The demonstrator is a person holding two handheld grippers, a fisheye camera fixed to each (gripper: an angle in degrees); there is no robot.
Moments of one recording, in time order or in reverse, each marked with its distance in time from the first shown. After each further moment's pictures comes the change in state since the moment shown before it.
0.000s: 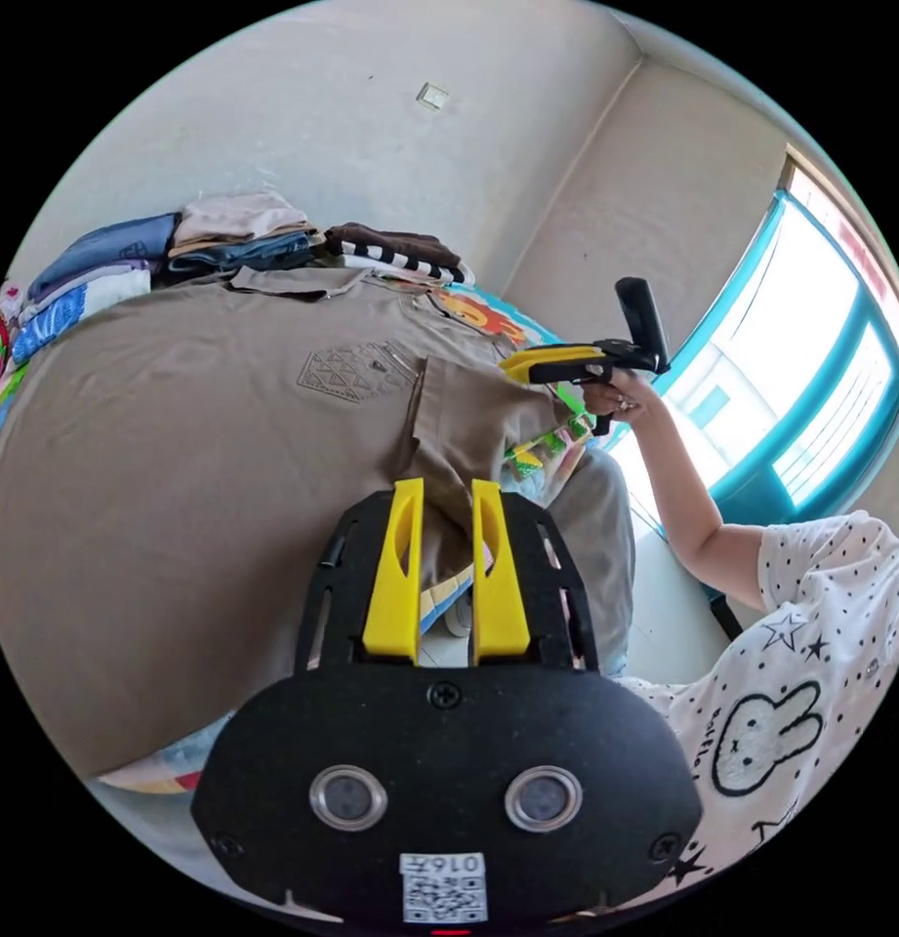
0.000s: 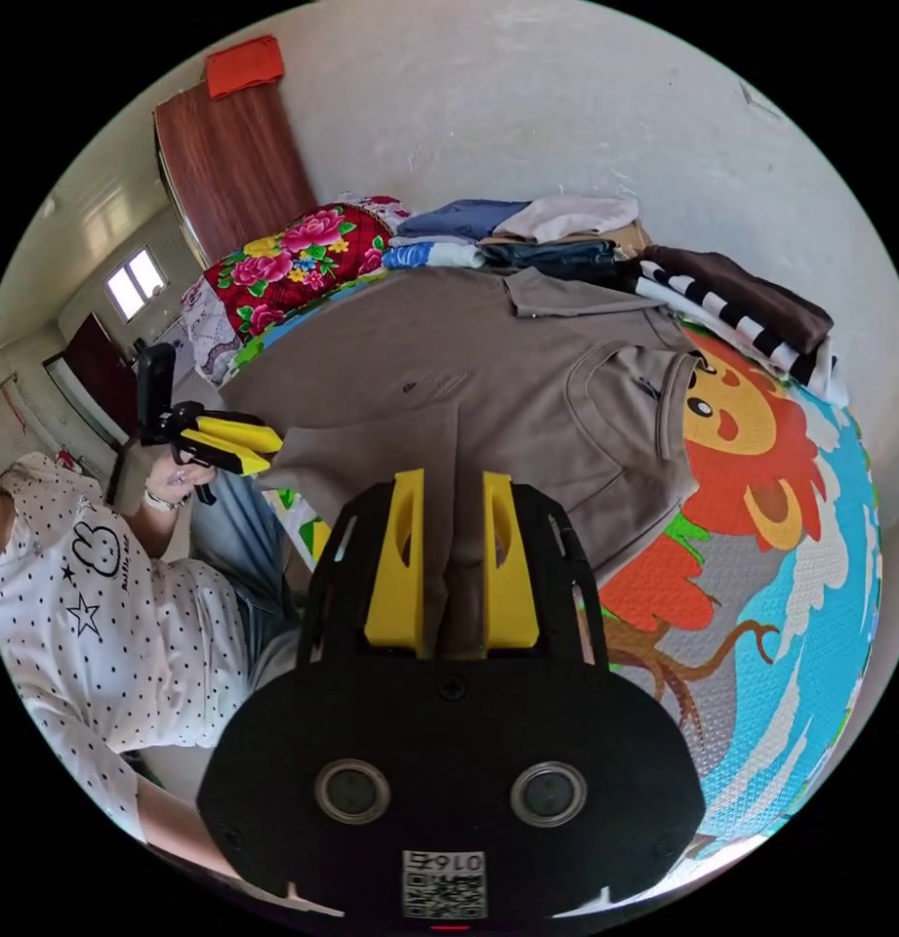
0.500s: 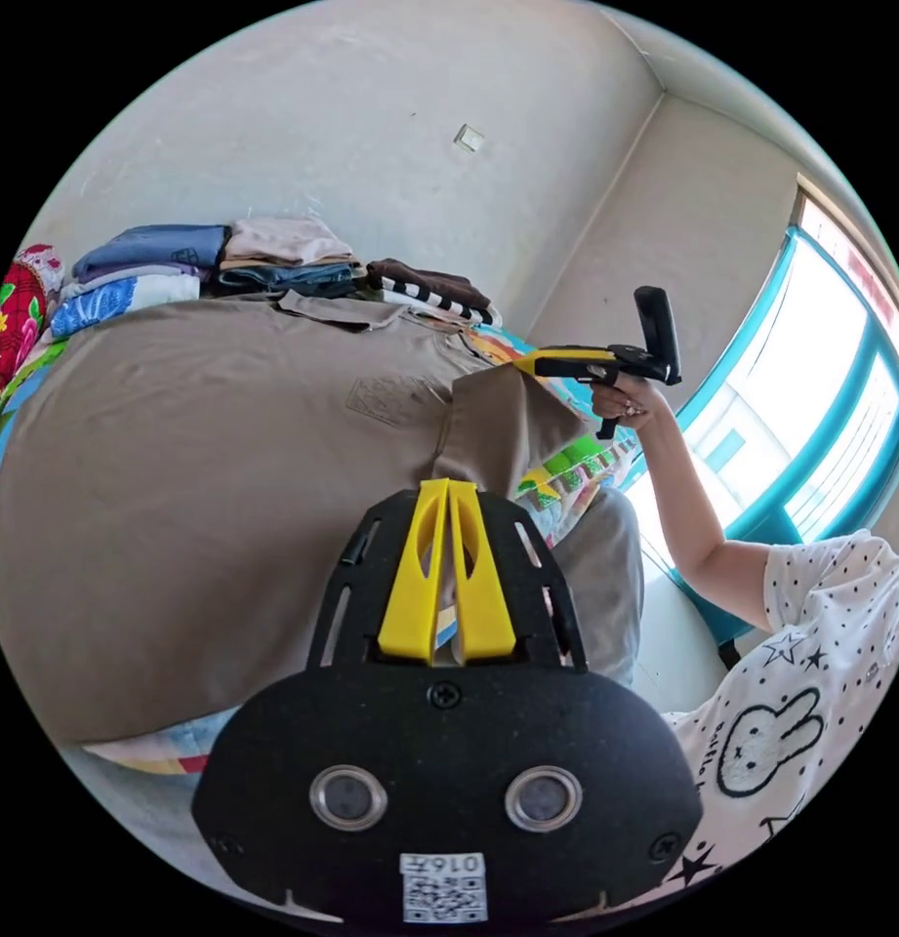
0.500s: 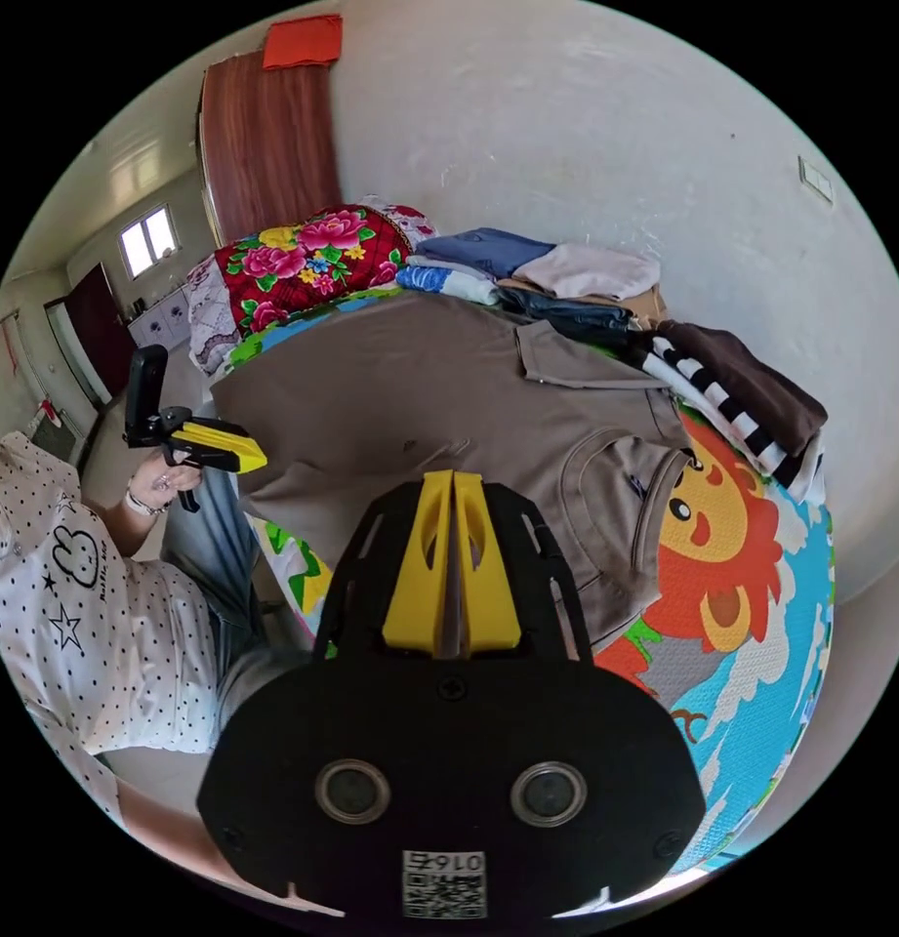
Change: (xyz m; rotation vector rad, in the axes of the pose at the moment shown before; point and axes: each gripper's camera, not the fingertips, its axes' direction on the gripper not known) left arm -0.016 0.041 -0.019 0.124 -0.052 -0.059; right arm -0.013 -0.041 -0.008 0.077 0.131 -0.154
